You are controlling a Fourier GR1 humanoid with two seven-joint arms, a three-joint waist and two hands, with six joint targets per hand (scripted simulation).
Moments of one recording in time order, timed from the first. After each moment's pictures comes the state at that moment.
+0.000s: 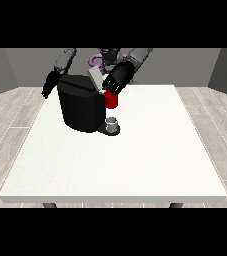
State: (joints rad) left arm -1.27 0.45 0.13 -0.64 -0.75 -0.41 -0.08; right arm -0.46 -0.07 -0.05 -1.27 0.16 -0.18 0.01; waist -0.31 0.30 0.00
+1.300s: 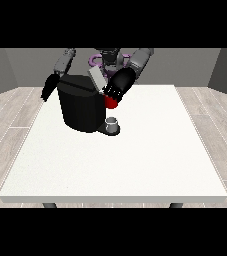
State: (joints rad) left arm -1.27 0.47 0.08 -0.63 -0.85 -0.30 -0.18; right arm -0.48 -0.08 -0.07 -1.26 0.16 -0.20 0.00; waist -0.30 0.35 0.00
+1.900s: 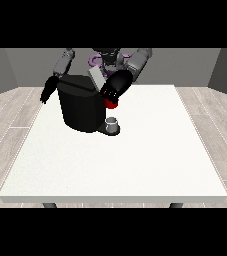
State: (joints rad) left arm -1.31 0.51 0.11 -0.64 -0.85 -0.27 -0.23; right arm -0.51 -0.09 -0.05 -1.26 0.19 -0.21 0.00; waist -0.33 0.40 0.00
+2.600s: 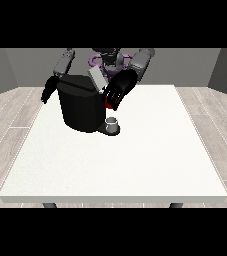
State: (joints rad) left arm -1.30 0.57 0.10 -0.63 -0.92 -0.20 -0.29; right arm -0.52 -0.08 -0.03 -1.28 0.21 -0.22 0.03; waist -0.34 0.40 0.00
